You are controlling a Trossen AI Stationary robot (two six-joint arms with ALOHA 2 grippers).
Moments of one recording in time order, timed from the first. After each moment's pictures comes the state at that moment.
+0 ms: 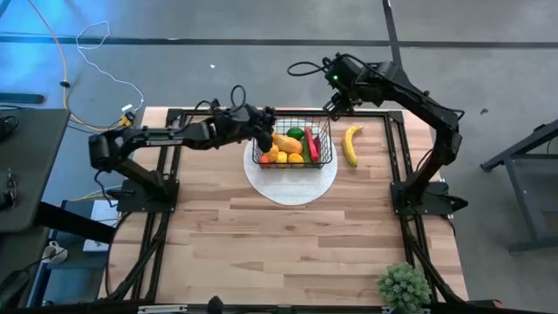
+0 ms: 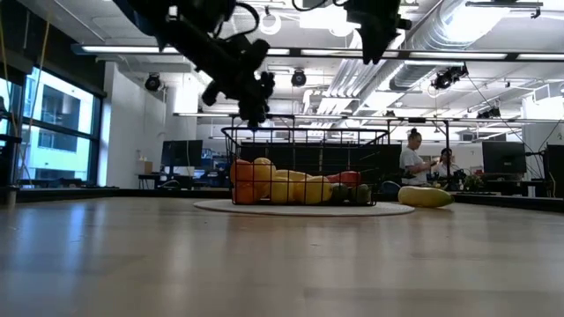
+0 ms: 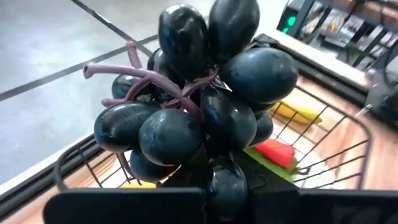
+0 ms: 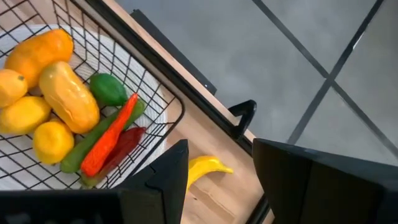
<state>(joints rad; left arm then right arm) 0.50 1.46 0.96 0.03 -0.21 -0.28 -0.50 1.68 2.01 -1.45 0.43 0.18</state>
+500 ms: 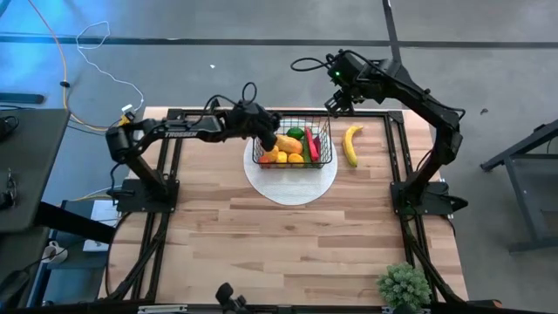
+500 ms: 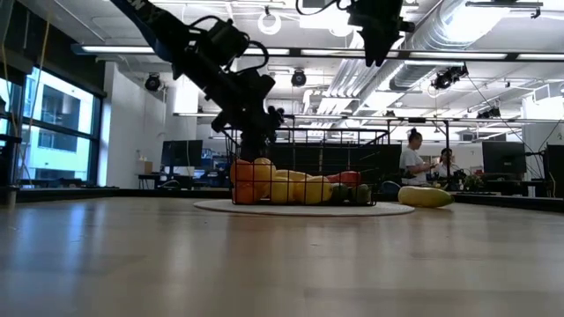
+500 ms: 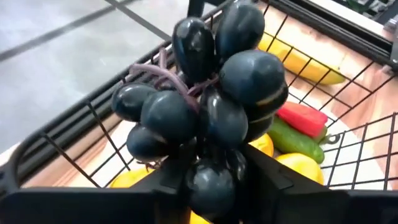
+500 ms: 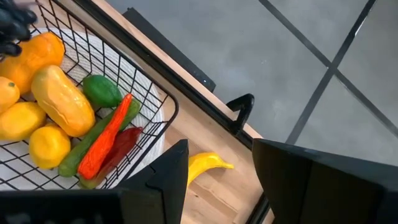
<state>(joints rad) 0.60 1.64 1.01 0.02 -0.02 -0.21 -0.54 1.68 2.01 -1.45 0.41 0.20</state>
